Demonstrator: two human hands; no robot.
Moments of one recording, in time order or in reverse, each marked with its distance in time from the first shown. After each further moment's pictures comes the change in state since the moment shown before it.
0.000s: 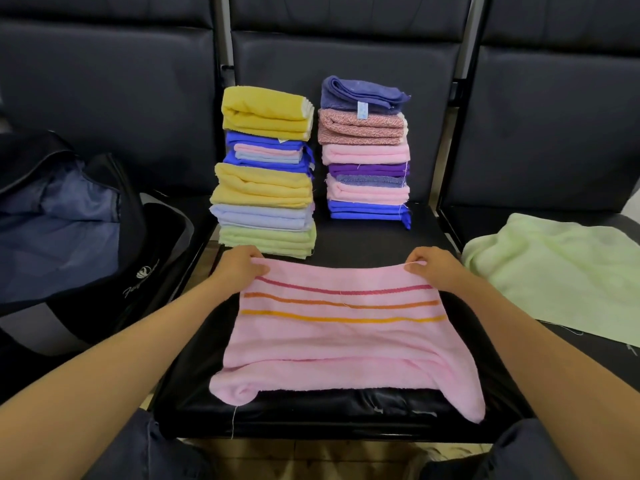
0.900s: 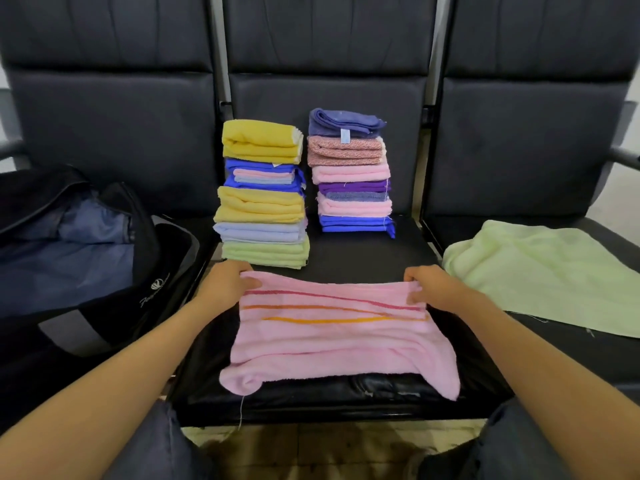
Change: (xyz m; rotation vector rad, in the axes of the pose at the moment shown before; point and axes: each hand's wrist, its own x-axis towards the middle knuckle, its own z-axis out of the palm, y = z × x) left_hand -0.034 -0.005 -0.025 0.147 0.039 0.143; right_hand -0.050 0.005 -0.010 -0.275 -0.079 -0.119
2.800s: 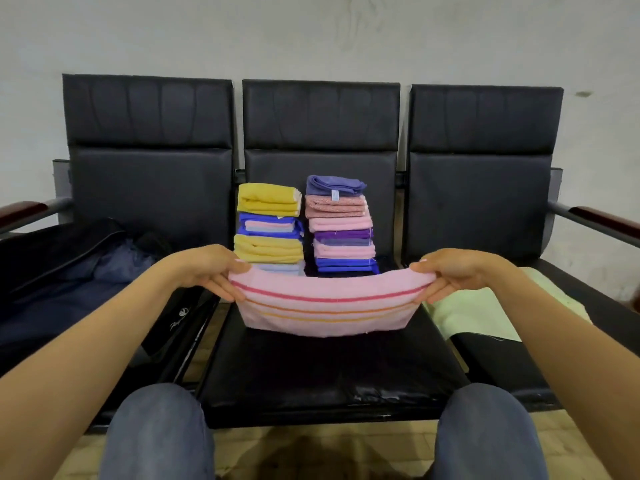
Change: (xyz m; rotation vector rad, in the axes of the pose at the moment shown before) left_hand -0.064 0.083 -0.149 -0.389 -0.416 -0.172; right_hand -0.105 -0.040 -0.138 0.853 -0.203 0.225
